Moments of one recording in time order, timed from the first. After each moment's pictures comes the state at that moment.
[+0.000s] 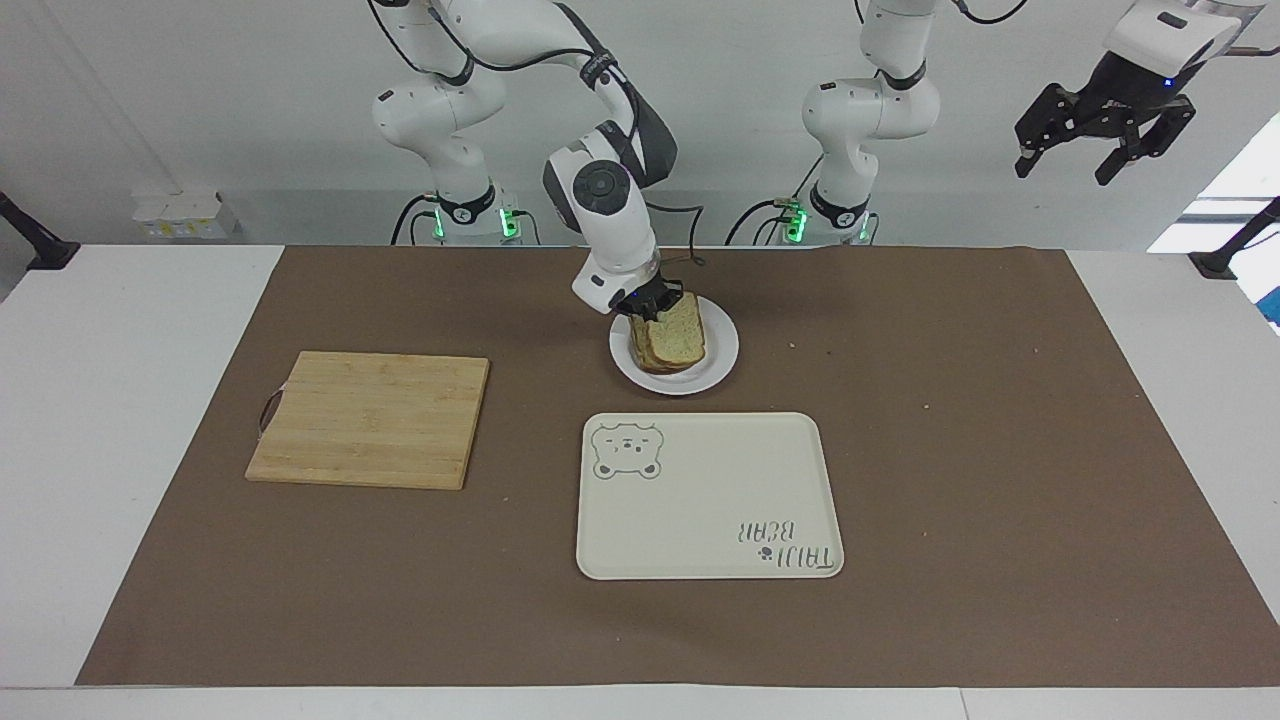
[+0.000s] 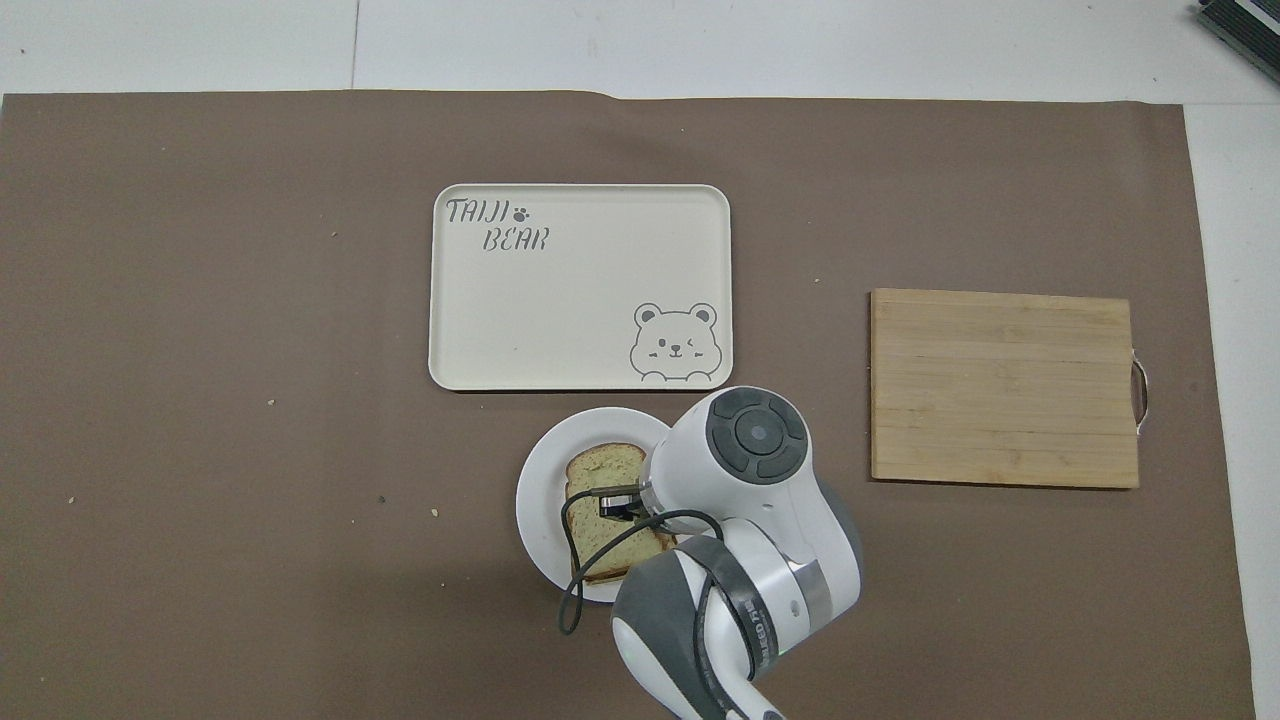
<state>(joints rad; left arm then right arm) -0.03 -0.06 0.04 -1.35 -0.02 1.24 0.16 0.63 0.16 0.02 -2.07 0.33 2.16 0.45</state>
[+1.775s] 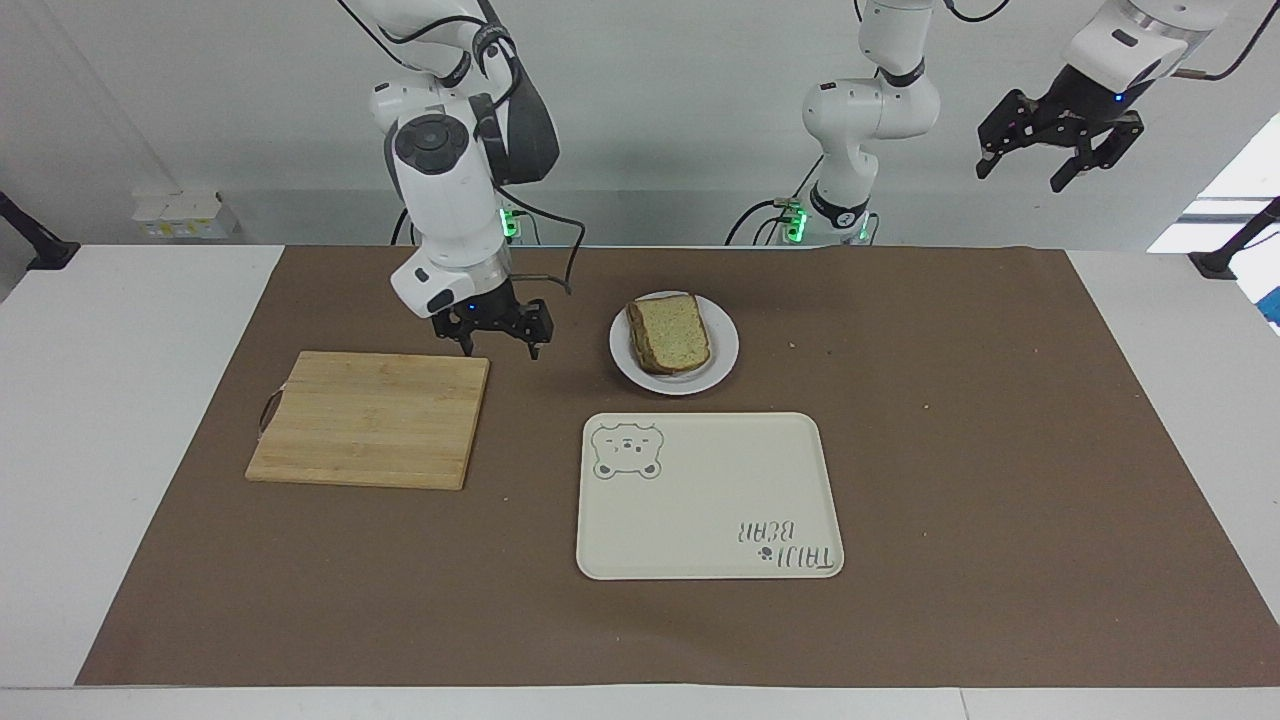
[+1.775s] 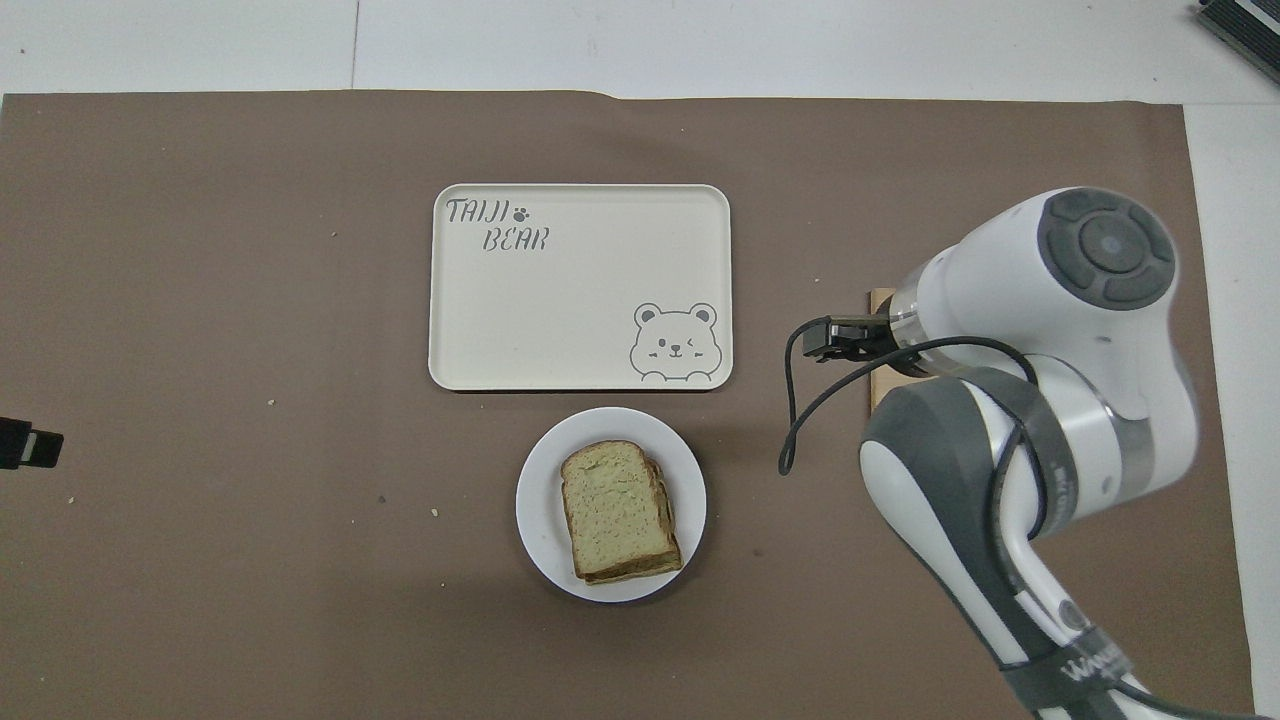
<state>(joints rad) -0.03 -0.15 0.02 -1.55 -0.13 1.30 0.16 0.26 0.08 -0.01 -1.83 0.02 1.92 0.34</state>
